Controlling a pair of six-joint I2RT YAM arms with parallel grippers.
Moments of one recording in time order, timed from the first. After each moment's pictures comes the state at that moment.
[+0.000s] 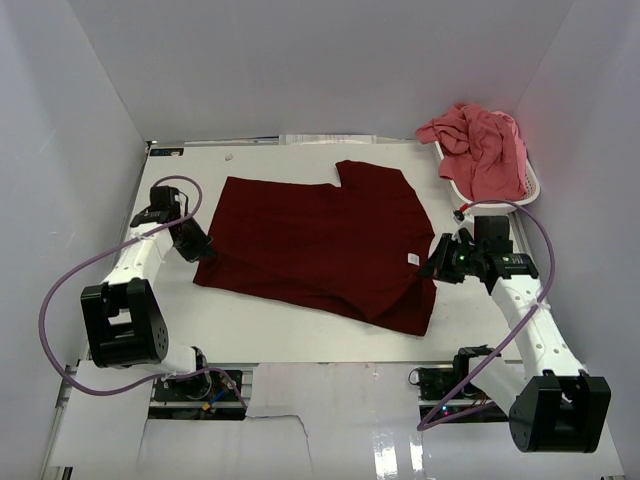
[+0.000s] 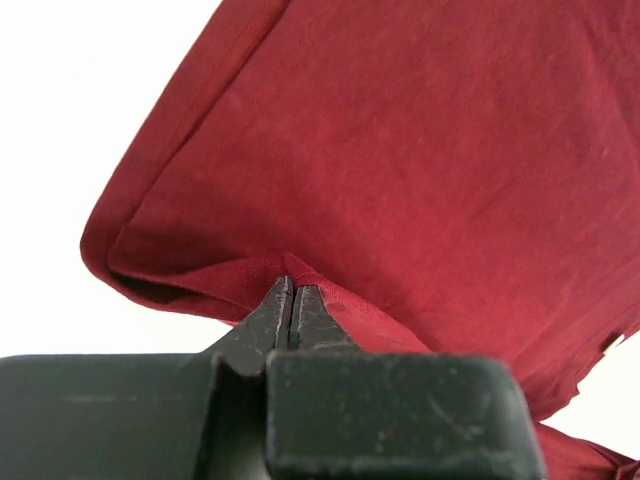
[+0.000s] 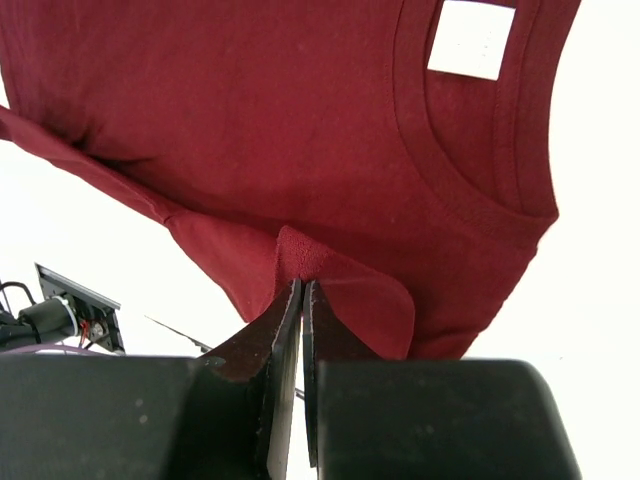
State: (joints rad) left arm 0.13 1.43 0.99 -0.69 0.18 -0.56; right arm 0.04 0.97 0.73 -0.68 -0.51 0.32
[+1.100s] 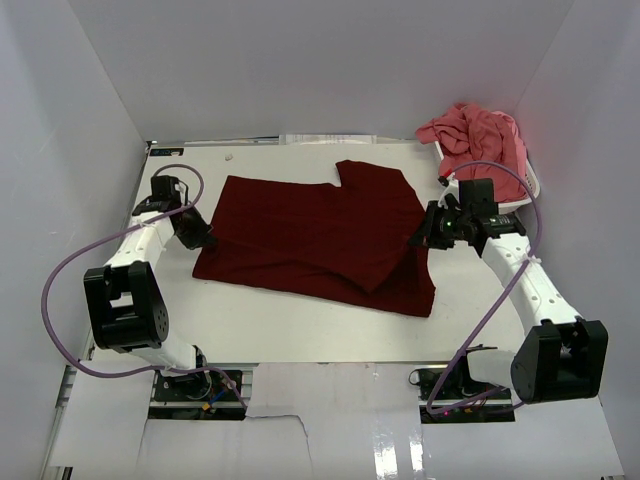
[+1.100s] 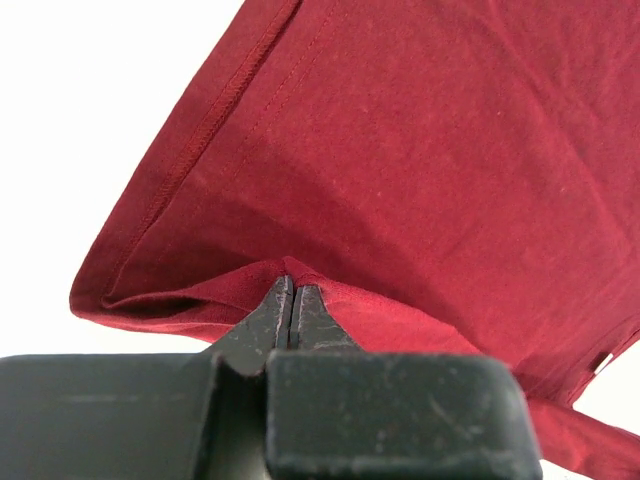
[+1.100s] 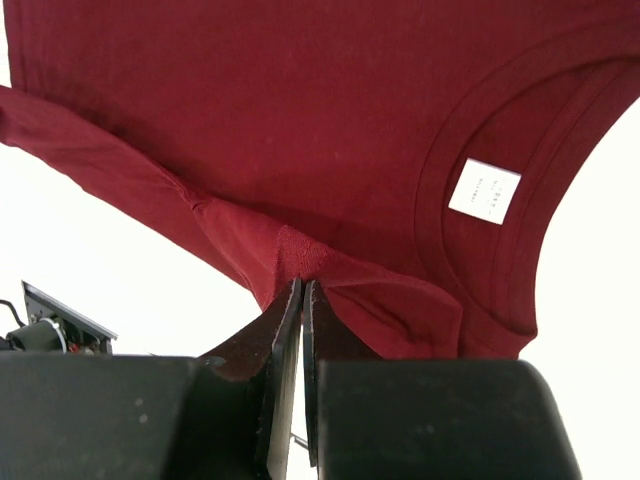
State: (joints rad) left arm 0.13 1.55 1.08 -0.61 0.19 -0.53; right arm 0.14 1.24 0.99 -0.63 -0.44 0.30
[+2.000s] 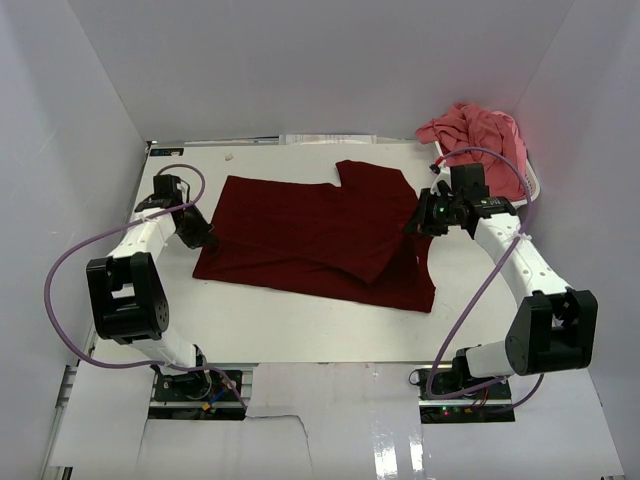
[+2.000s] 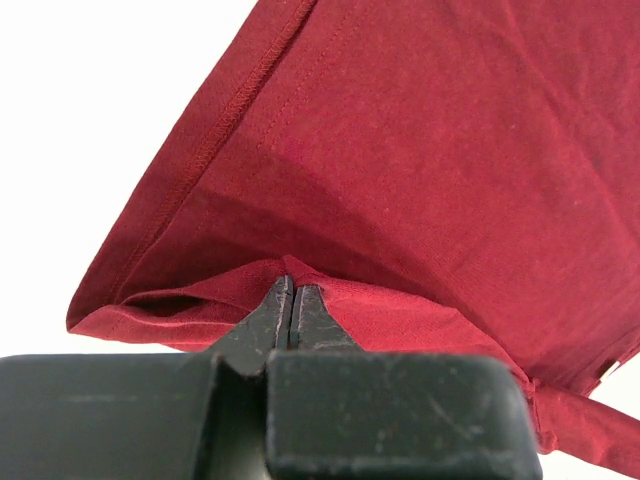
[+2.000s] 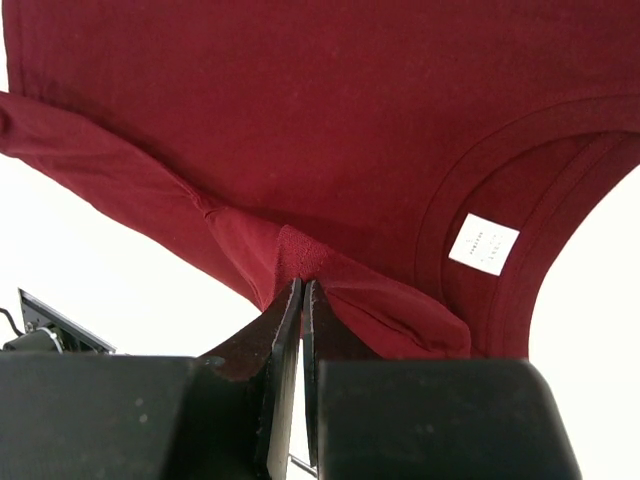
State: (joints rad) left arm 0.13 1.60 1.11 -0.60 0.19 -0.52; right arm 0.16 1.38 1.11 -0.61 -0.44 0.28
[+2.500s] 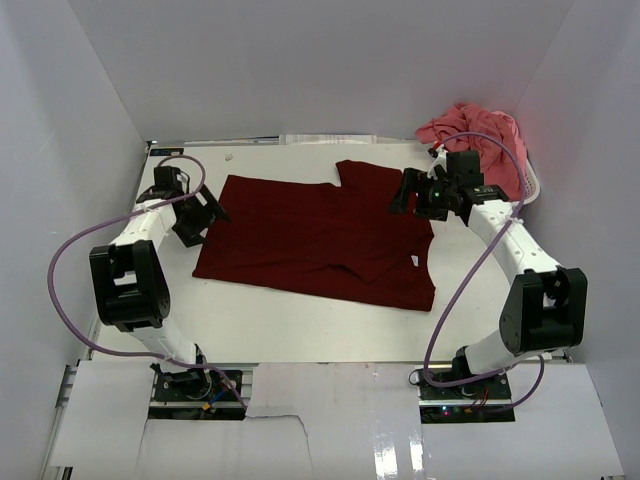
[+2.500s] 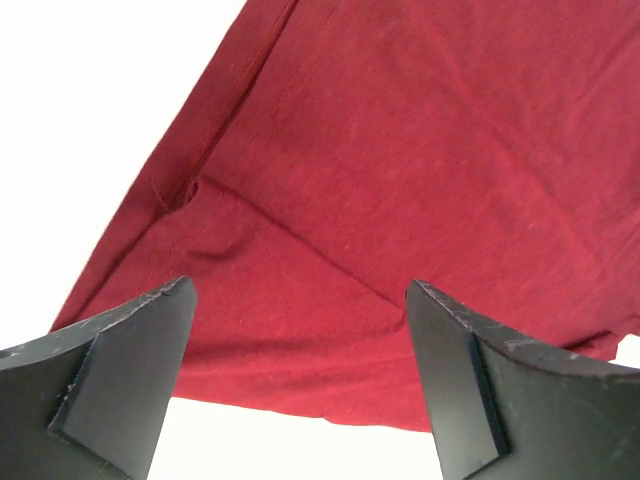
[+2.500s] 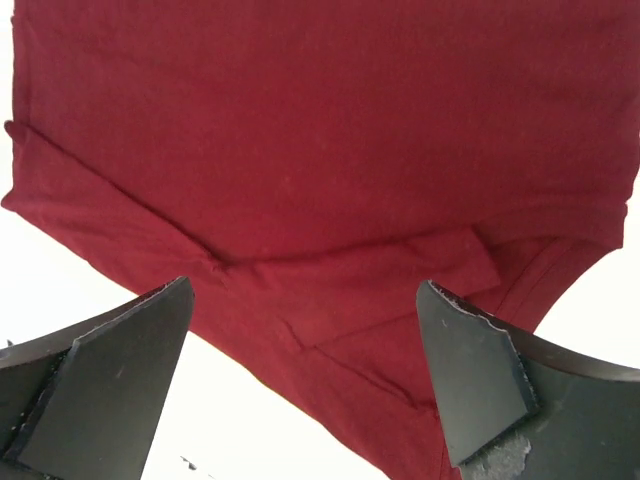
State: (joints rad) left arm 0.13 1.70 1.18 -0.56 0.24 -0.52; right arm 0.16 1.51 1.20 -0.50 -0.41 0.29
